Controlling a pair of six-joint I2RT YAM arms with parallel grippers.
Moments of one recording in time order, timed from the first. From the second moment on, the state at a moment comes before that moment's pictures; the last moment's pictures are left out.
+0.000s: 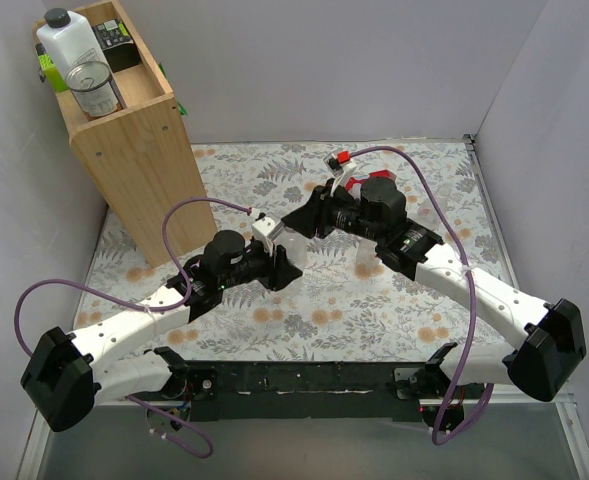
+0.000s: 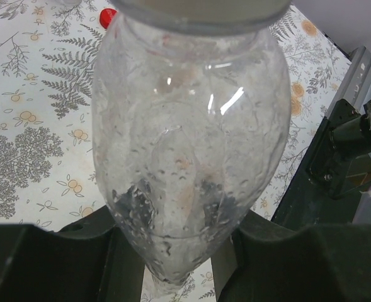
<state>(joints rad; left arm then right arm) -0.77 1.07 0.64 0.10 0.28 -0.27 0.78 1.27 1.07 0.06 -0.32 0.48</state>
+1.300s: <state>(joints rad) -0.77 1.06 0.65 0.15 0.49 -0.23 0.62 0.98 0.96 0.00 -0.56 0.39</state>
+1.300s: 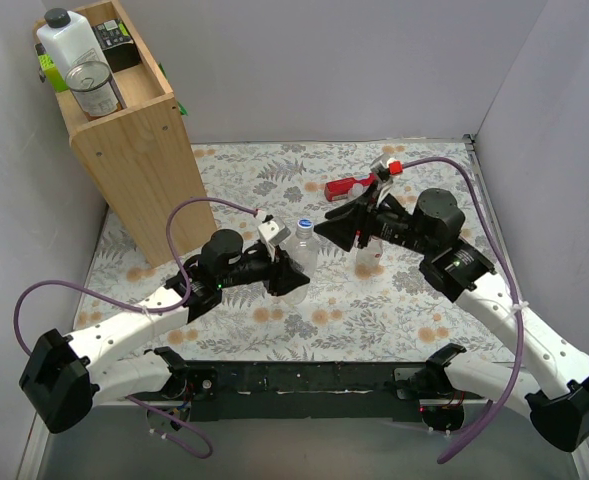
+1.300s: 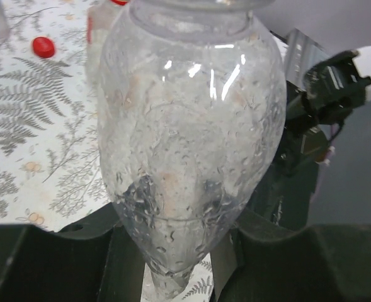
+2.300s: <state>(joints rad) -0.77 1.10 0.67 0.07 0.31 -0.24 0.83 1.11 1.03 -0.09 -0.14 0.44</state>
